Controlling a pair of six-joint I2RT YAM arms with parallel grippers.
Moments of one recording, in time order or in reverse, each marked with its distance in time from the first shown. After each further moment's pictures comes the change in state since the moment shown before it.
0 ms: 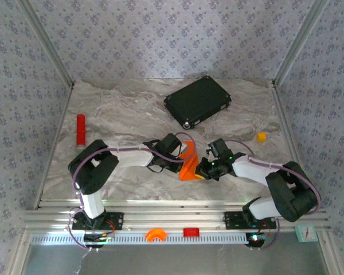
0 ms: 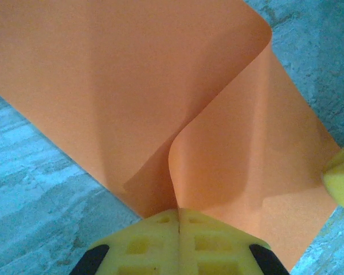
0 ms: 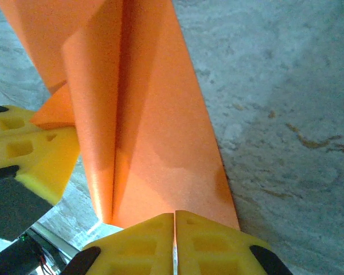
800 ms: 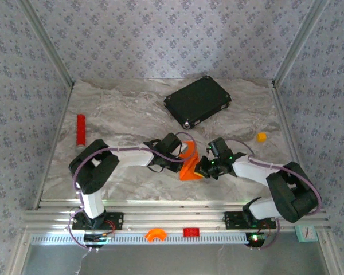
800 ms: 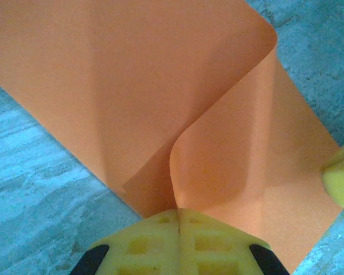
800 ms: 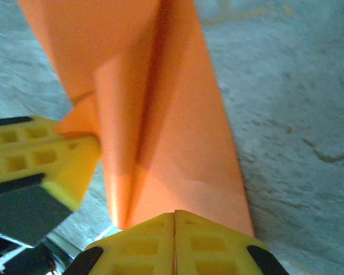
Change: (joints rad) left arm 0.000 0.006 0.008 -0.002 0.000 0.000; right arm 0.000 -0.005 0.008 0.043 0.008 0.037
